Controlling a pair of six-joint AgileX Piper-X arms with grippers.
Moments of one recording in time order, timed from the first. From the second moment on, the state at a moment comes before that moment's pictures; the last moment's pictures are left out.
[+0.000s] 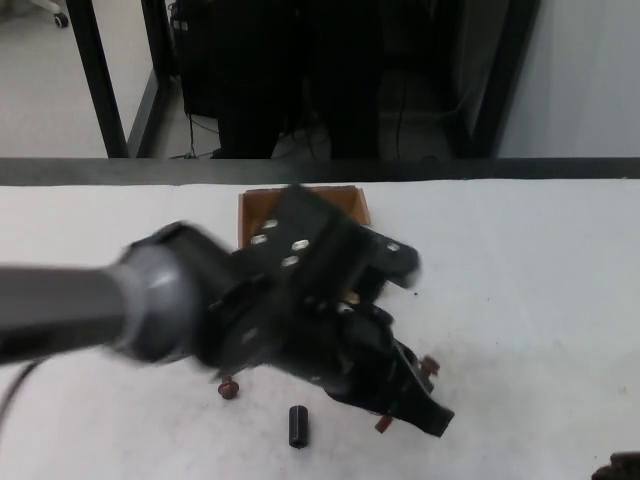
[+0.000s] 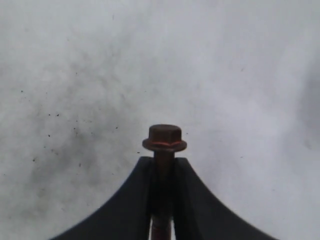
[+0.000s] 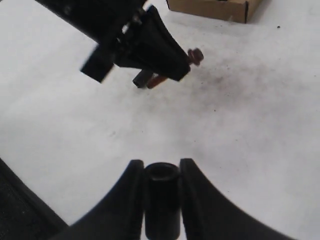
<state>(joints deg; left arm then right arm) -44.7 93.7 -53.1 14.4 20.7 -2.4 36.5 20.5 -21.3 42.3 -9.6 9.9</state>
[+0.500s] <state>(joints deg) -44.7 70.9 -22.7 -24.4 12.7 -38.8 42.2 20.9 -14.0 28.0 -8.2 10.9</state>
